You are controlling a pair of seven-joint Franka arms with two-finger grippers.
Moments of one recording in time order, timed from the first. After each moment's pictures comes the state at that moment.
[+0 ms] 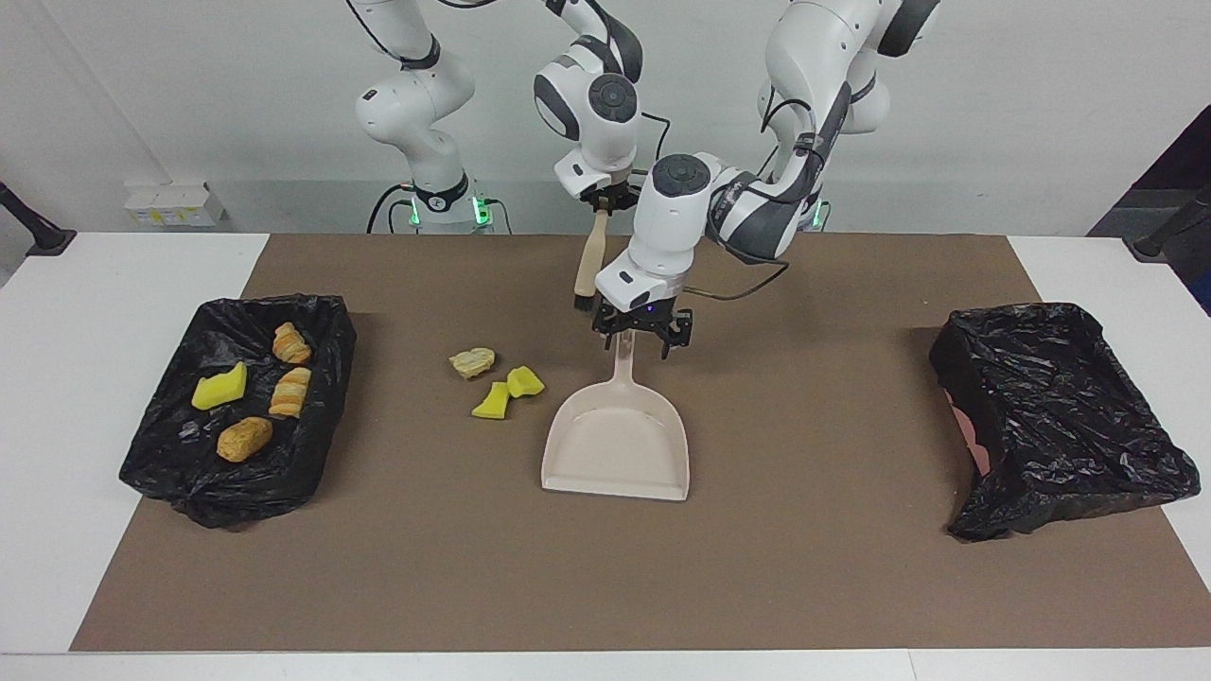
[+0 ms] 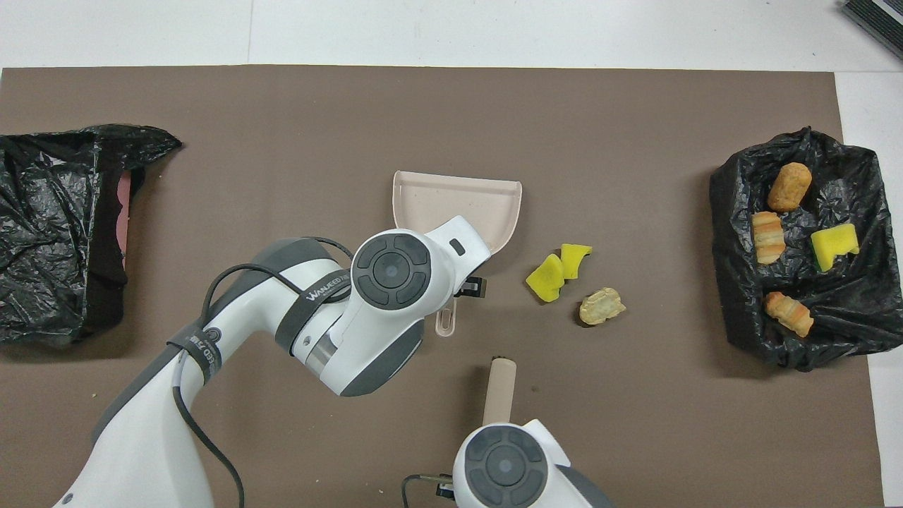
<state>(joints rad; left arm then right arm) -0.21 0.32 -0.54 -1.86 0.14 2.25 -0.59 0.75 -0.19 0.07 -2.33 0.29 1.85 0.92</state>
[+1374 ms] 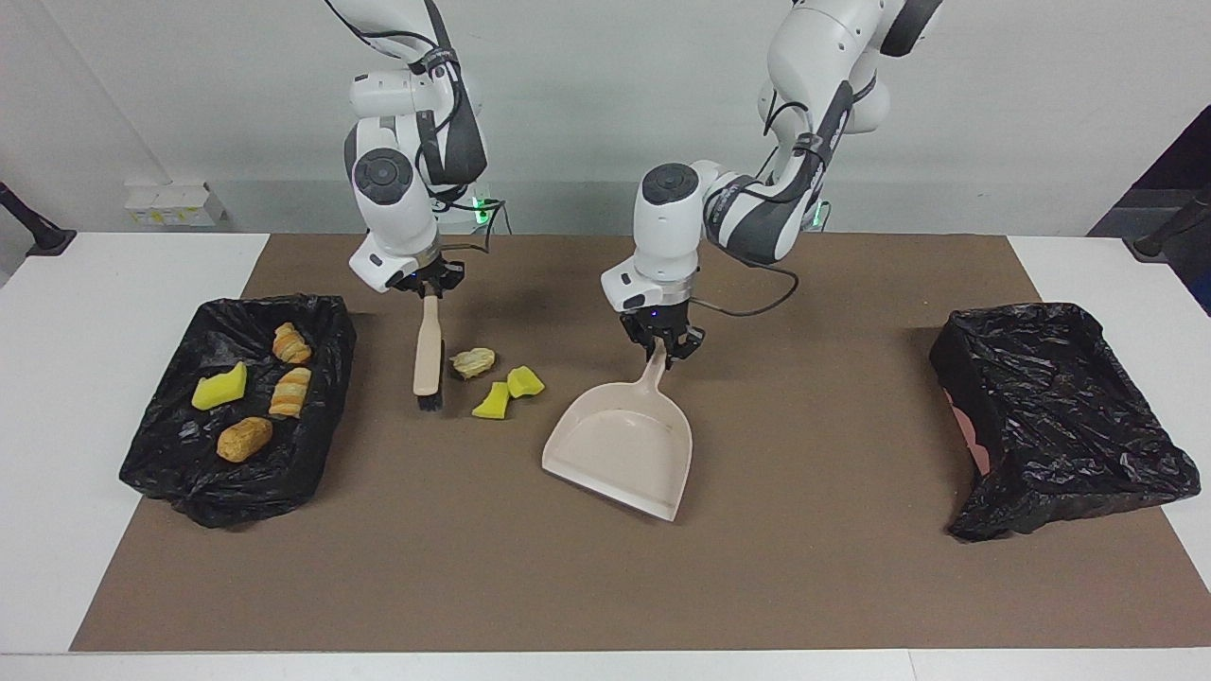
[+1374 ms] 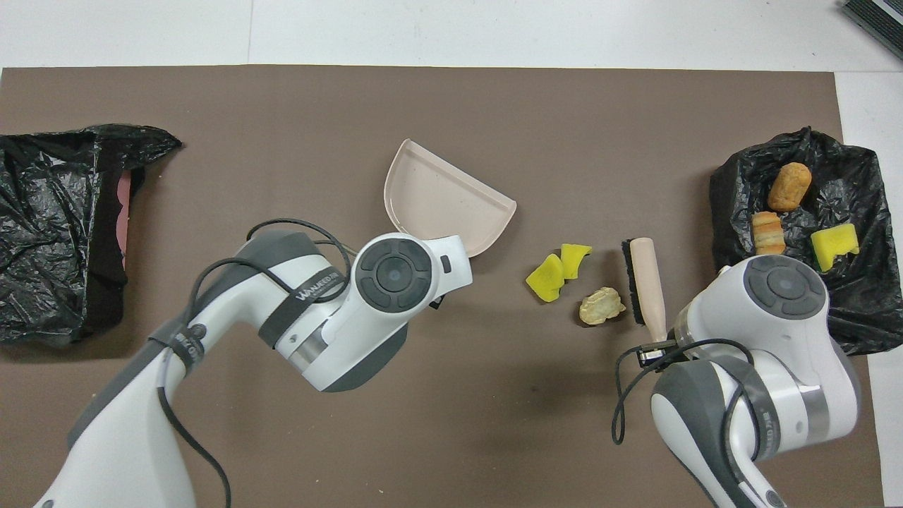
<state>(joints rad) -0.14 0.28 -0.54 -1.88 0.31 2.13 -0.19 0.10 -0.14 0.07 -2.35 -0.05 1.93 0.08</state>
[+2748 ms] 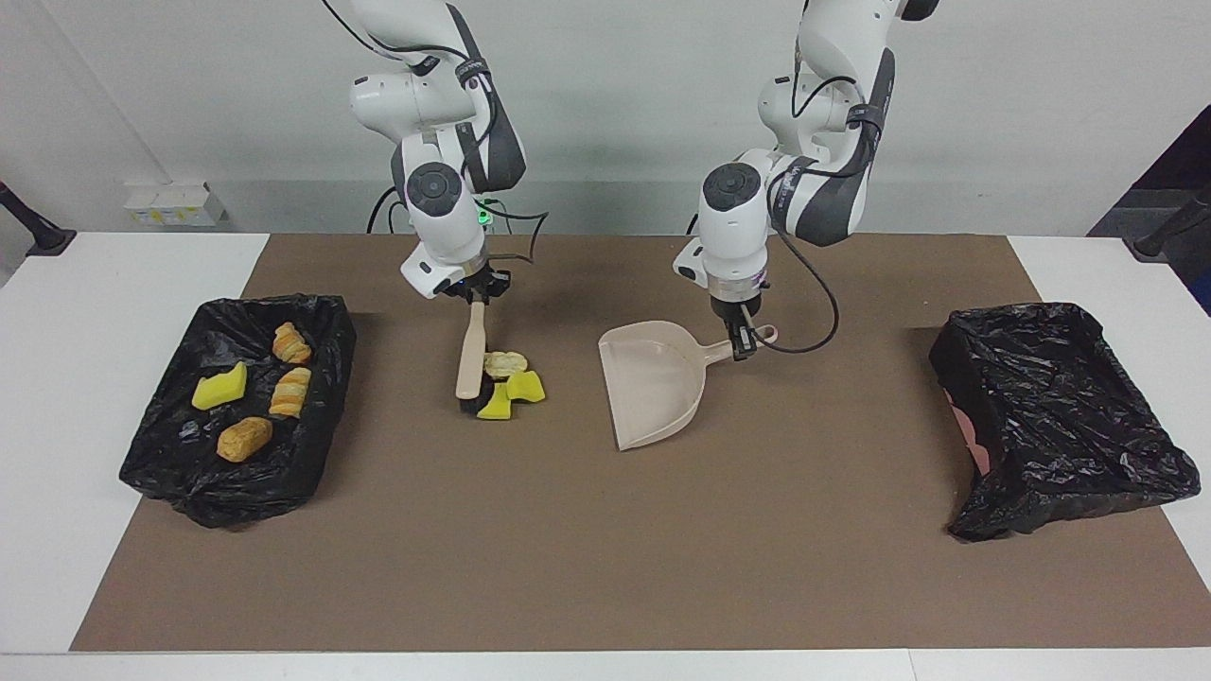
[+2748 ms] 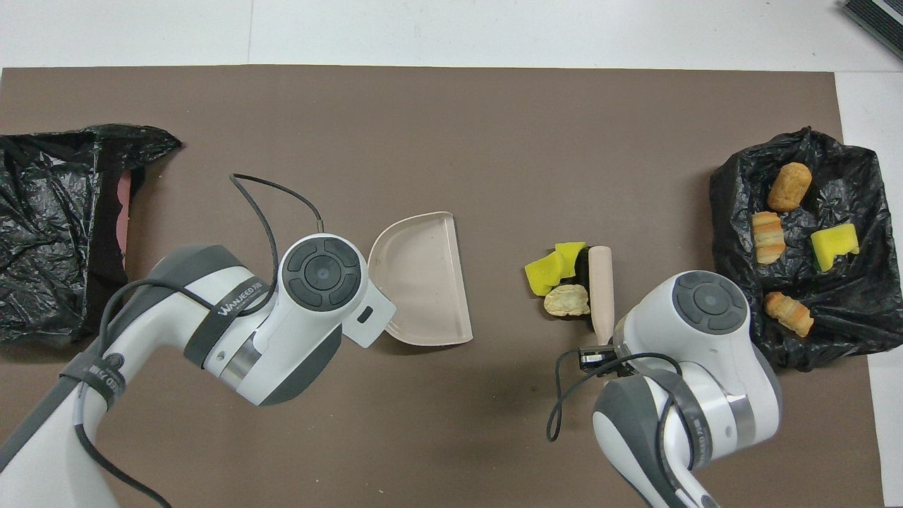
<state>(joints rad) -0.08 0.13 -0.50 -2.05 0.30 2.08 0.78 0.25 -0.08 0.08 -2.36 0.08 2.02 0.30</state>
